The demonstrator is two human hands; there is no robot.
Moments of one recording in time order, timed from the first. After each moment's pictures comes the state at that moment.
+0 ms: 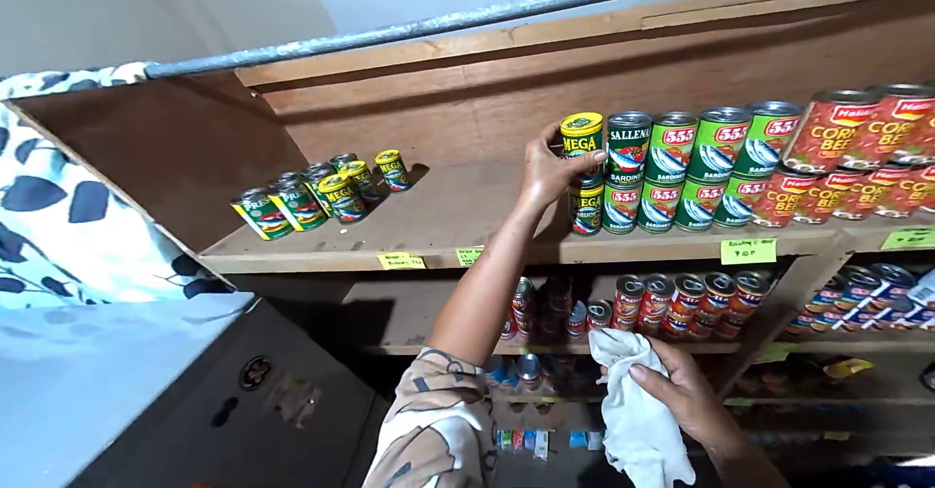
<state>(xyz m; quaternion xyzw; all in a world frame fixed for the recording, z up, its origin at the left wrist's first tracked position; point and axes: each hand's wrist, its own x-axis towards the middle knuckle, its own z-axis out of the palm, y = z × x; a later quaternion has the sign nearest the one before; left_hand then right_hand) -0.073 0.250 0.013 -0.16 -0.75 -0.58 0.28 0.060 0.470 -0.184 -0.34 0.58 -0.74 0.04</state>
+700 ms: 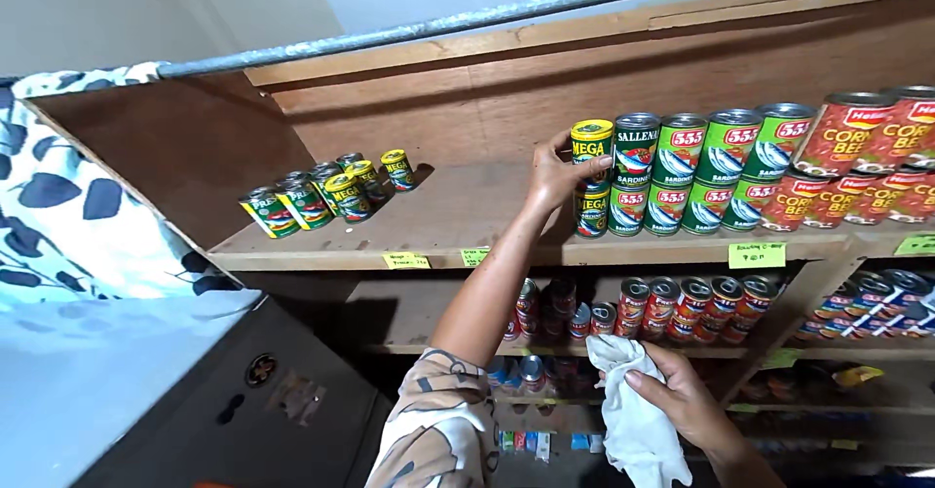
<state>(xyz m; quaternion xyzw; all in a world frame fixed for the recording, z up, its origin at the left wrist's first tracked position) -0.079 0.246 0.004 -0.18 -0.74 -0.59 0.27 0.055 0.464 -0.192 -0.38 0.55 -0.74 0.05</state>
